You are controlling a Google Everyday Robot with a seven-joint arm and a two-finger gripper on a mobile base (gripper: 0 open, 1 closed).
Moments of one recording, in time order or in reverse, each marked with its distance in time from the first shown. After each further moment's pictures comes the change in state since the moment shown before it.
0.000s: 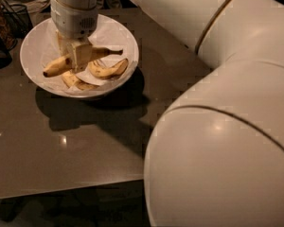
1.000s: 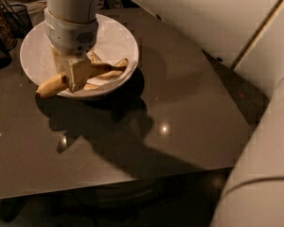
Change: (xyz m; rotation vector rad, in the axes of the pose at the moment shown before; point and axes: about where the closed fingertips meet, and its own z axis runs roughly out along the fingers) arm -0.043 0.054 -0.004 -0.038 -0.022 0.022
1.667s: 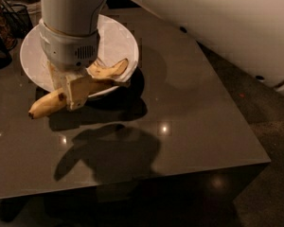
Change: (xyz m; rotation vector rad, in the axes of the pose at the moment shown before) arm -0.032 0.049 -0.005 -0.023 -0.014 0.026
